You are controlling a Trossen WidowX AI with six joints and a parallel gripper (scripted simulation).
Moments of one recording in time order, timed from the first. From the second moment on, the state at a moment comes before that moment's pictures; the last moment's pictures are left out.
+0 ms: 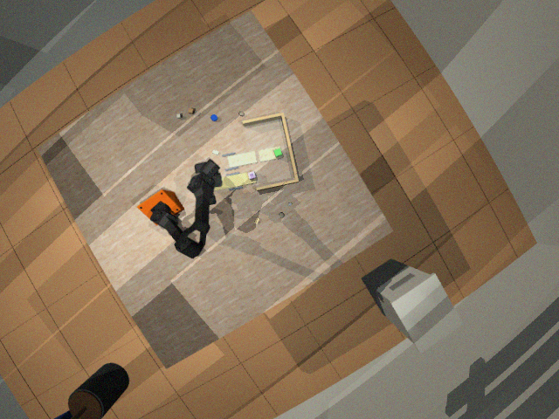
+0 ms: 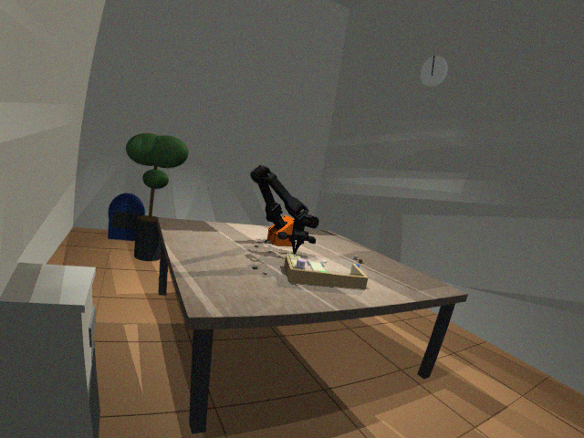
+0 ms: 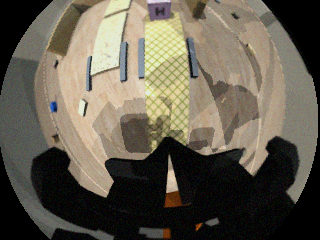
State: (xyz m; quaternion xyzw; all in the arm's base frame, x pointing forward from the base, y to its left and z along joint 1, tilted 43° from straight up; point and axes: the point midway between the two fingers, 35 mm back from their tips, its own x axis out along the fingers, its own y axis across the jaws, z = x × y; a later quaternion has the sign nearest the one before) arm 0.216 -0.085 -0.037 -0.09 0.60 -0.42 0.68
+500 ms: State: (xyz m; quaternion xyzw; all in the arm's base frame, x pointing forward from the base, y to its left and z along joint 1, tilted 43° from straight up) arm 0.197 -0.076 -0.043 -0.09 0.60 -0.42 0.68
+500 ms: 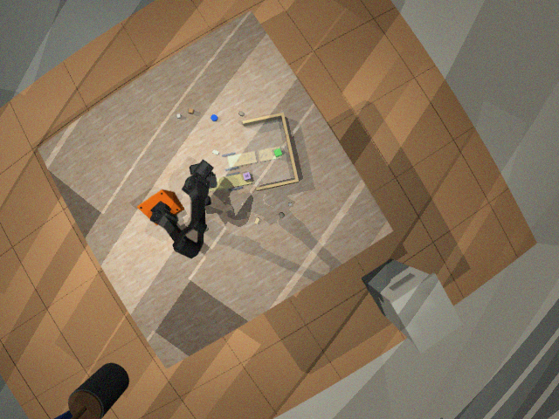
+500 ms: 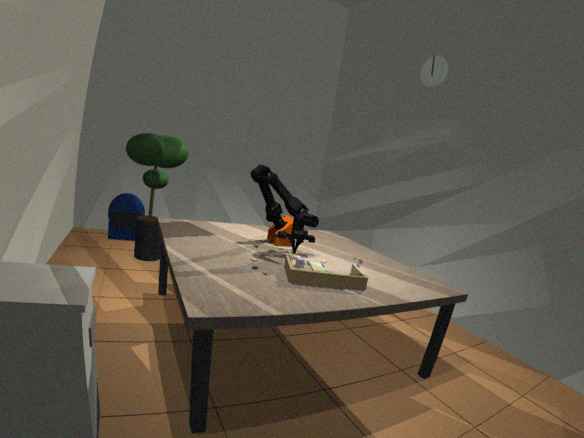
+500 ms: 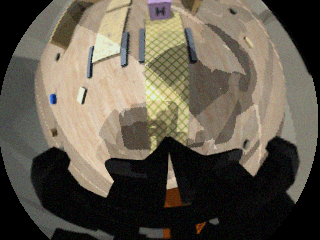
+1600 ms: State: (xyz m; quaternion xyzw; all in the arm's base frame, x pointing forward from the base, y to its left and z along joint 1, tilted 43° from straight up) arm 0.183 -0.070 -0.047 -0.09 0.60 -0.42 0.68
